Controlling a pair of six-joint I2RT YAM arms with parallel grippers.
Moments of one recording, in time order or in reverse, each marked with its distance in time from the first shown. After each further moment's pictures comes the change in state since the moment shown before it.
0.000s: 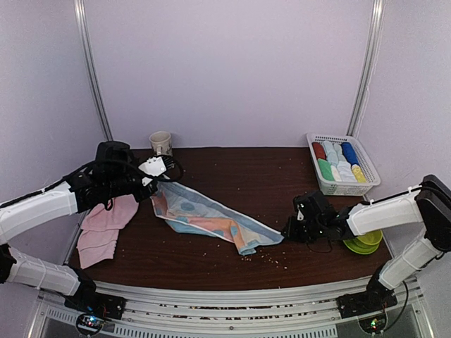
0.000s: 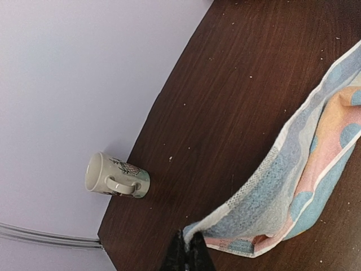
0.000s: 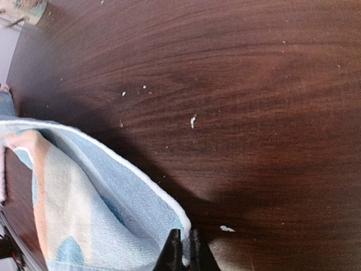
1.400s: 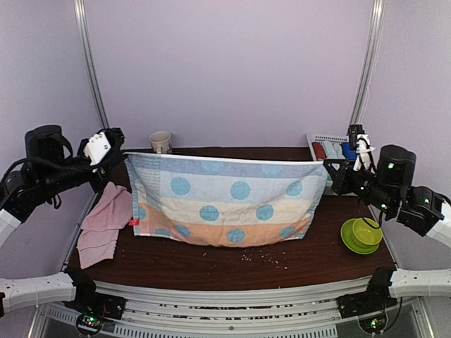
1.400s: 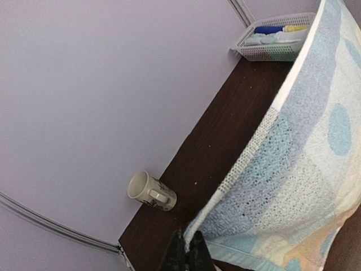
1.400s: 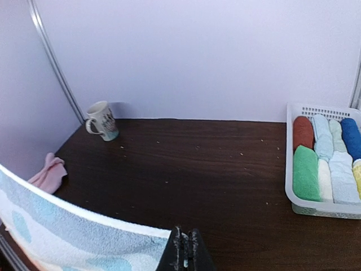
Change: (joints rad) left arm 0.012 -0.378 0.195 -0.368 0.075 -0.087; right arm 0.081 -0.715 0.261 -0.333 0.363 -0.513
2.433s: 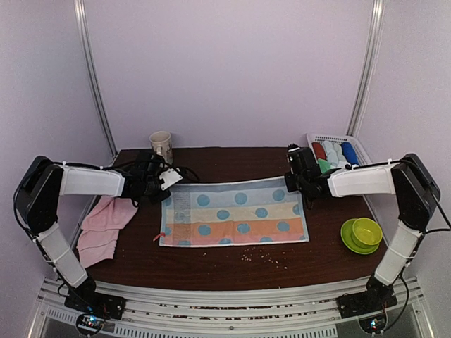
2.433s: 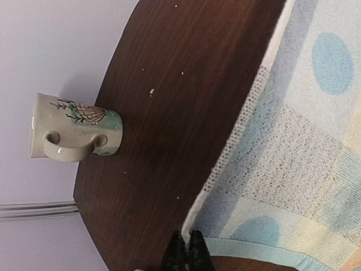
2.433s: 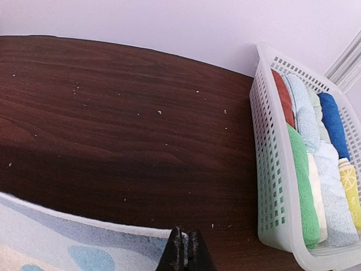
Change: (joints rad) left arm 0.085 0.915 -0.065 0.507 -0.260 0.090; right arm -0.232 0.980 0.201 0.359 0.211 -0.216
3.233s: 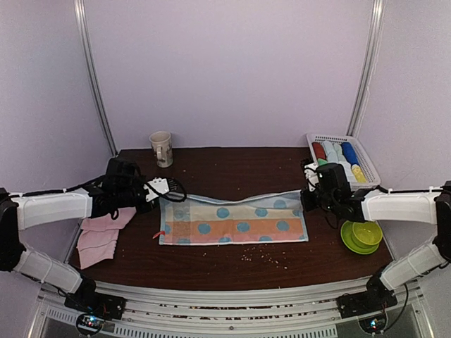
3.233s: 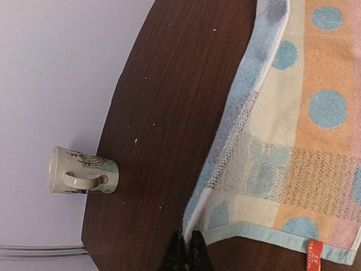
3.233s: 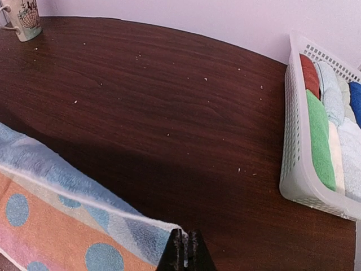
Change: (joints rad) left arm 0.004 -0.386 -0.267 0.032 0.291 0.156; right arm -0.014 -0.377 -0.353 0.028 -0.289 -0.038
